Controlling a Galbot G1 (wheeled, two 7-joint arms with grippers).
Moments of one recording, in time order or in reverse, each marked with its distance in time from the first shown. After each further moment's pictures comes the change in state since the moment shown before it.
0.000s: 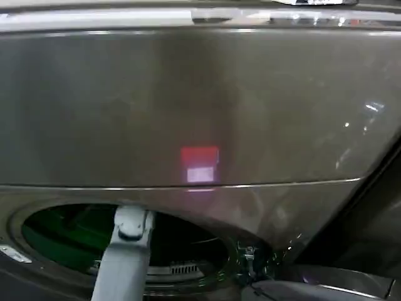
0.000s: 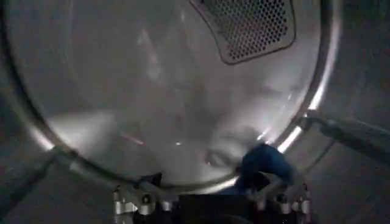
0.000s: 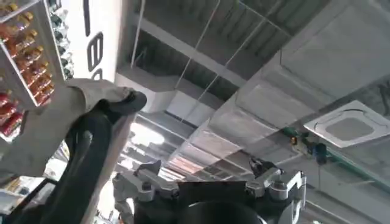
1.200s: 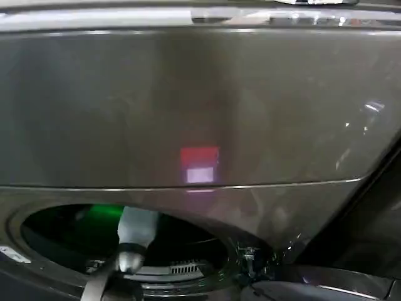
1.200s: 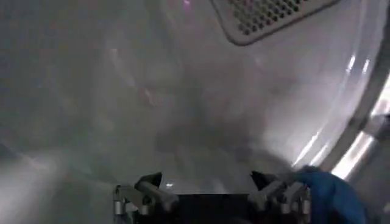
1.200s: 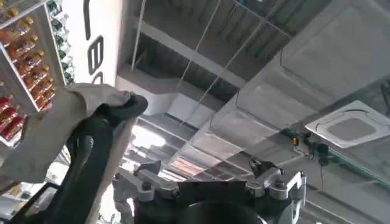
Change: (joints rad) left arm -0.357 0.000 -0.024 0.518 0.609 -0.278 0.369; right arm -0.009 -0.013 0.002 0.001 0.005 -0.002 -0.002
